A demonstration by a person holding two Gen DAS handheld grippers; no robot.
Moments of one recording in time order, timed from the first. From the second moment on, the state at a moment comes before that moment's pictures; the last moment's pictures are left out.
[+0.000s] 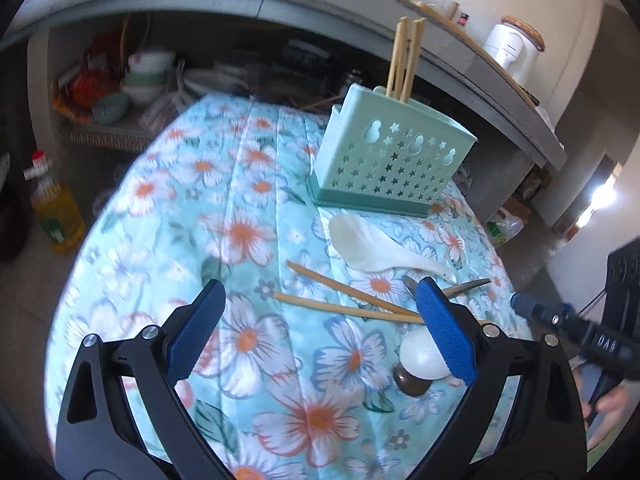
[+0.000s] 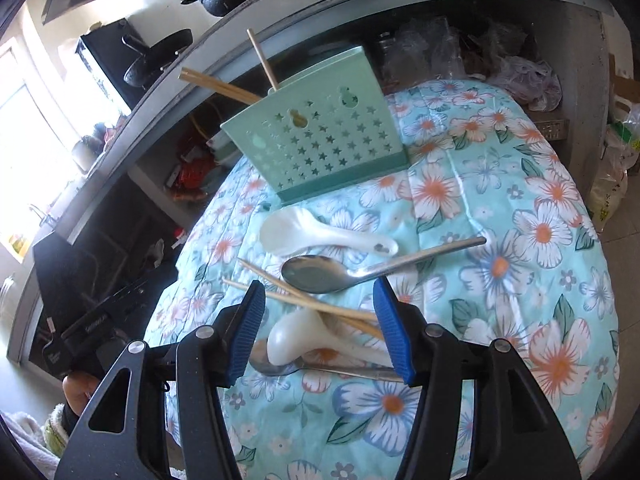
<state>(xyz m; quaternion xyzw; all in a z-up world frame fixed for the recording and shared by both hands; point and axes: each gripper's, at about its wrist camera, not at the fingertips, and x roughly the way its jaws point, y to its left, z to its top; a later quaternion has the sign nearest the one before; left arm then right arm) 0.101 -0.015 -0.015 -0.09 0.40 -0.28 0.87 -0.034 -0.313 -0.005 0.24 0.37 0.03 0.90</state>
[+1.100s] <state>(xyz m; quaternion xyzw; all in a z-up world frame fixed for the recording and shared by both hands) 0.150 -0.001 -0.124 -0.50 0.57 -0.13 0.64 -0.048 -0.339 -0.028 0.30 0.38 0.05 0.87</state>
